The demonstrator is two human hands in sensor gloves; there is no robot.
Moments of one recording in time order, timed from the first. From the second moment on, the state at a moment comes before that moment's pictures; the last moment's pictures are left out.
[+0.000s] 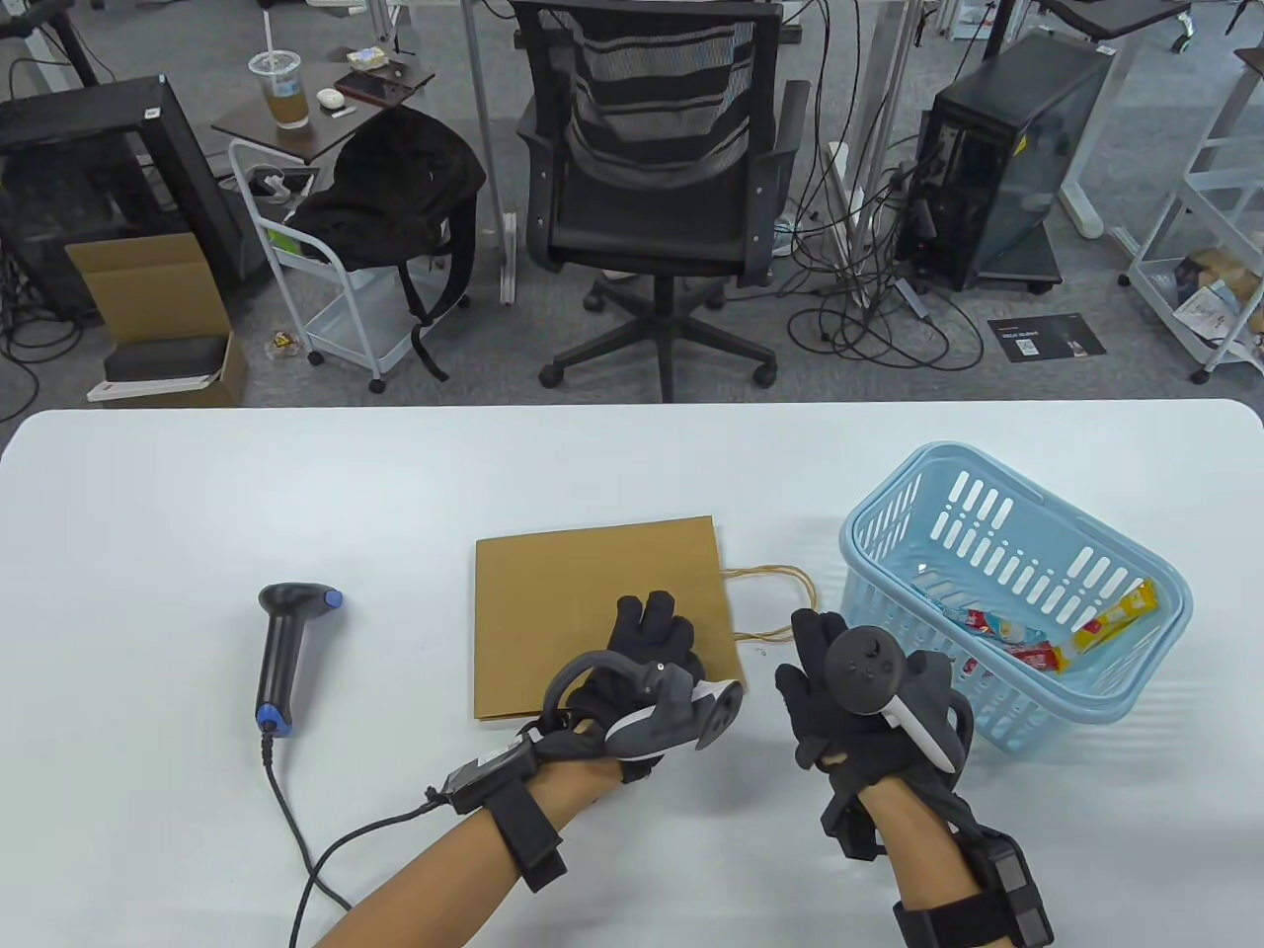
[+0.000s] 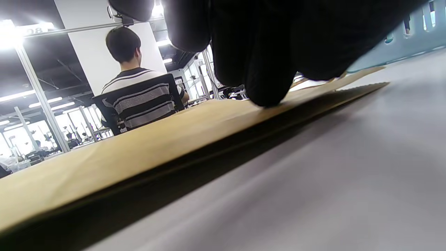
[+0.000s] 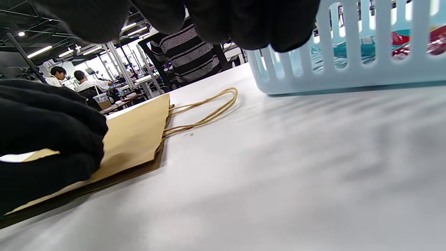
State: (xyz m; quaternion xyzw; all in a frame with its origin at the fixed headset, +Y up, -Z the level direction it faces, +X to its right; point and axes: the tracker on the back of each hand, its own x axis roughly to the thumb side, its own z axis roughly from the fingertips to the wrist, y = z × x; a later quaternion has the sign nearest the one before) left_hand -0.016 -0.752 -0.369 0.07 -0.23 -0.16 0.96; right_hand 0.177 -0.718 -0.338 -0.03 0.05 0.98 0.19
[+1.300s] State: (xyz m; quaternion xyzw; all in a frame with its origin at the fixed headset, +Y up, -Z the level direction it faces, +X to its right) left_hand -0.163 -0.618 -0.343 0.25 -0.16 0.11 0.95; right_hand 0.194 -0.720 -0.337 -0.05 -0.03 0.92 0.38
